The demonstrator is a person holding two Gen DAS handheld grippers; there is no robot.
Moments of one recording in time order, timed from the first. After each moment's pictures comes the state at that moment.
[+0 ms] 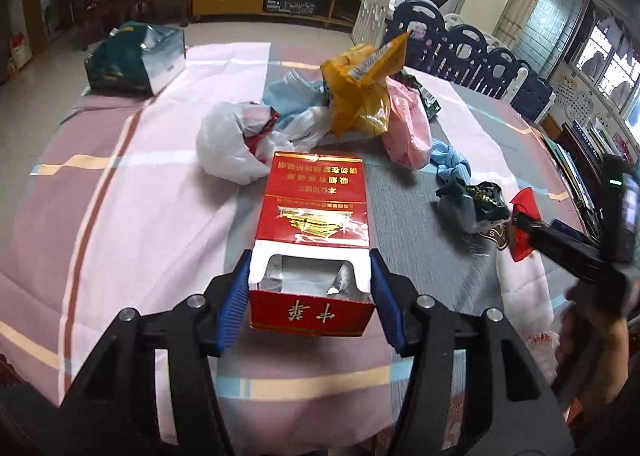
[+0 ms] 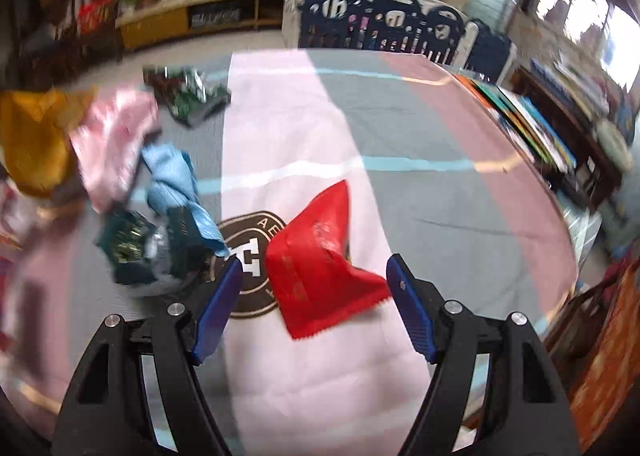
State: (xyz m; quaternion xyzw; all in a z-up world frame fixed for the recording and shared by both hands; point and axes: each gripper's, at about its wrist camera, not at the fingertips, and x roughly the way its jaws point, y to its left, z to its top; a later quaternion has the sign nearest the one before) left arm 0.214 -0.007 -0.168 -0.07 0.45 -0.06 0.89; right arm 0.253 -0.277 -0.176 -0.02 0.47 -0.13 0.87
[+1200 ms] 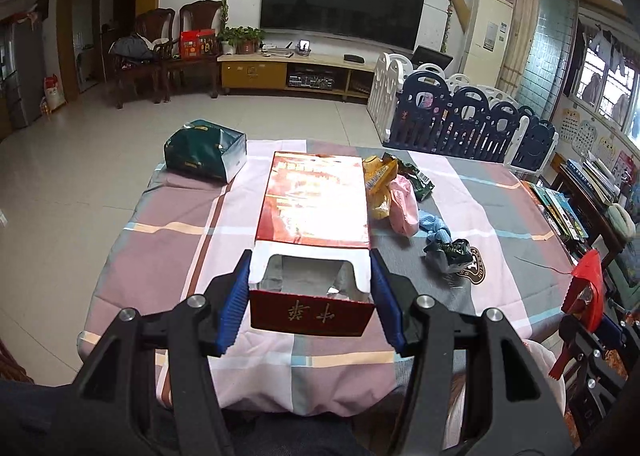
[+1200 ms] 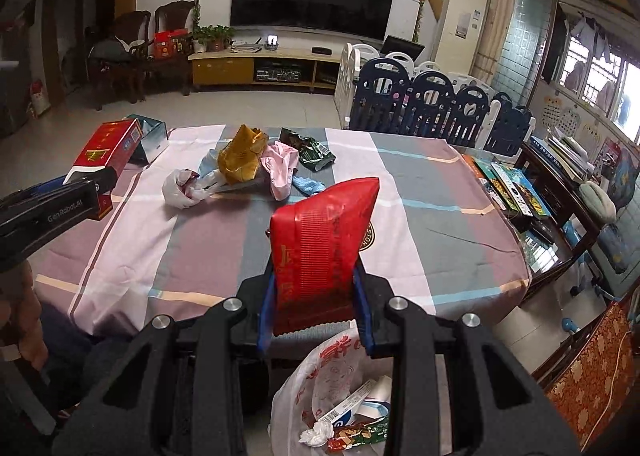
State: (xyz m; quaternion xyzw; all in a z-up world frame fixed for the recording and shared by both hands) left arm 0.120 0.032 -0.051 -0.06 0.34 -0.01 0.94; right arm 0.053 -0.152 -0.030 -0.05 0.36 -0.05 0.93
